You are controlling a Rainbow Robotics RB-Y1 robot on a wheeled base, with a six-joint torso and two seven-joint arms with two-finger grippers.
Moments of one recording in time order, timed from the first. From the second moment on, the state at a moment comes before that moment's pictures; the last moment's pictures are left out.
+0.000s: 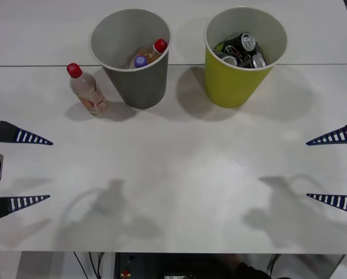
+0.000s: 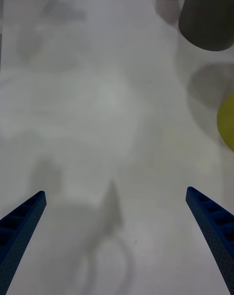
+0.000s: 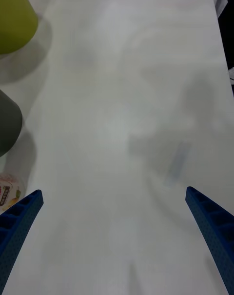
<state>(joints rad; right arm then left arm) 0.26 -1.13 -0.26 -2.01 1.31 -1.13 -0.09 0.26 1.13 0.26 -2.01 -1.31 -1.13 -0.09</state>
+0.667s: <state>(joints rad) 0.26 -1.13 -0.26 -2.01 1.31 -1.13 -0.09 0.27 1.11 0.26 -2.01 -1.34 -1.12 -0.02</state>
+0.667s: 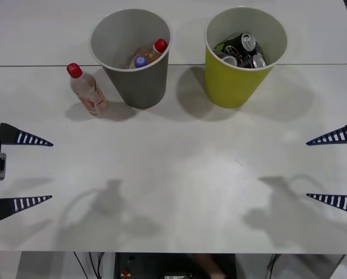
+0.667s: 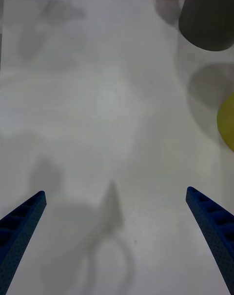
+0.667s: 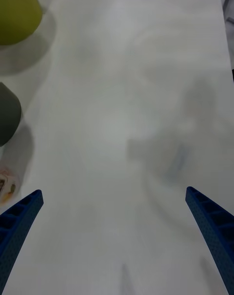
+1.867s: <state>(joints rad) 0.26 -1.13 -0.26 -2.01 1.31 -1.13 -0.09 0.43 1.05 0.03 -2.21 -1.94 -0.39 0.88</state>
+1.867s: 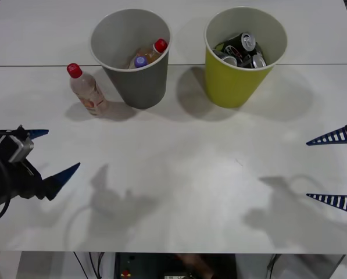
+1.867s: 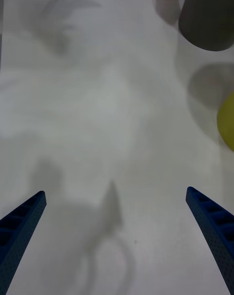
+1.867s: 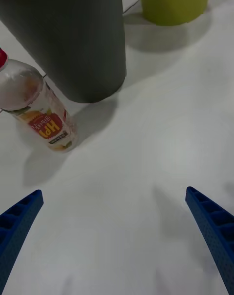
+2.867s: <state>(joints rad) 0.26 -1.13 -0.26 -2.01 1.31 -1.13 -0.09 0.18 0.72 -0.23 -1.75 -2.36 0.14 1.29</state>
